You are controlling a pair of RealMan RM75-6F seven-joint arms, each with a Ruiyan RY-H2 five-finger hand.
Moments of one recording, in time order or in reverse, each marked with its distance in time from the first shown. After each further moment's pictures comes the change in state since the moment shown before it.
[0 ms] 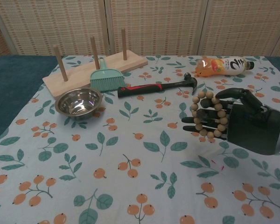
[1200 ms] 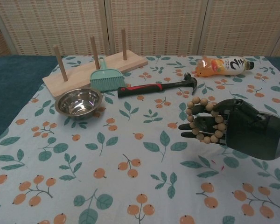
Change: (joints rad) left arm -0.001 0.001 -0.003 0.003 -0.006 -0.002 -0.005; right arm 0.047 -0.023 -0.087 0.052 -0.008 0.069 -0.027
